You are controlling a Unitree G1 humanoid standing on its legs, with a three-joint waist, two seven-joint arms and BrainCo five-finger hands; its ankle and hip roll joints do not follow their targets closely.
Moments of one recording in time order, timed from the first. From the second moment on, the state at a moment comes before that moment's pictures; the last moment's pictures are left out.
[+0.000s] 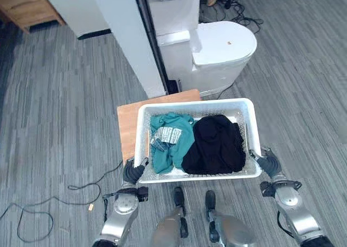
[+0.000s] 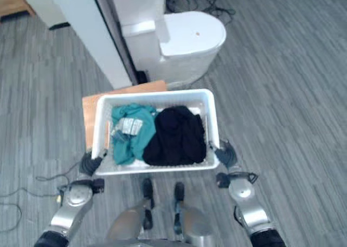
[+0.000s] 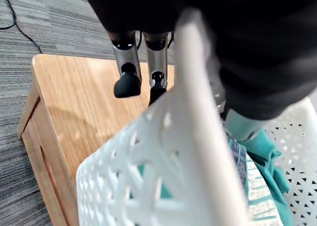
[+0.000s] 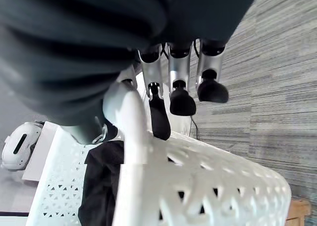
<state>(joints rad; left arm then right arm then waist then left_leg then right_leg) 0.07 0.36 -0.19 0.23 -0.21 -0.04 0.24 0.07 -0.42 0.16 0.08 0.05 -0.04 -0.19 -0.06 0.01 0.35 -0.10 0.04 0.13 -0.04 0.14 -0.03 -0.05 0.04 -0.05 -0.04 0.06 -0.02</state>
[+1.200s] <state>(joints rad) 0.14 0.36 -0.23 0.22 -0.17 -0.04 0.16 0.22 -0.49 0.16 0.03 0.08 -0.03 -0.19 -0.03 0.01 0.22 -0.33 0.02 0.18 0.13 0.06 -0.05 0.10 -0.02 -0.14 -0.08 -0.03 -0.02</state>
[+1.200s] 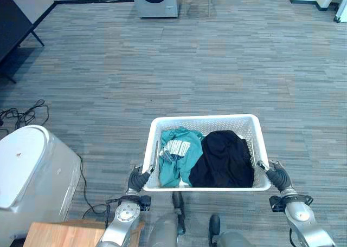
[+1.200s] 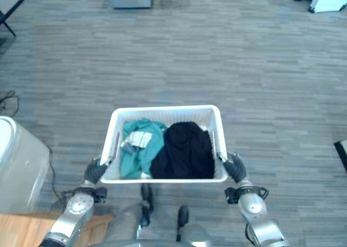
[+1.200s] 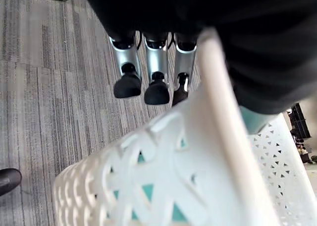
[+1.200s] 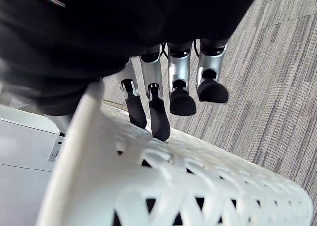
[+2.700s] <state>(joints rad) 0.18 0.34 -0.20 0.20 -0.15 -0.03 0.13 0.20 -0.46 0.14 0.05 0.08 -0.04 -0.15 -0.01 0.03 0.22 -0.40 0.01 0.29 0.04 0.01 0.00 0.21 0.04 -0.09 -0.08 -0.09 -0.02</state>
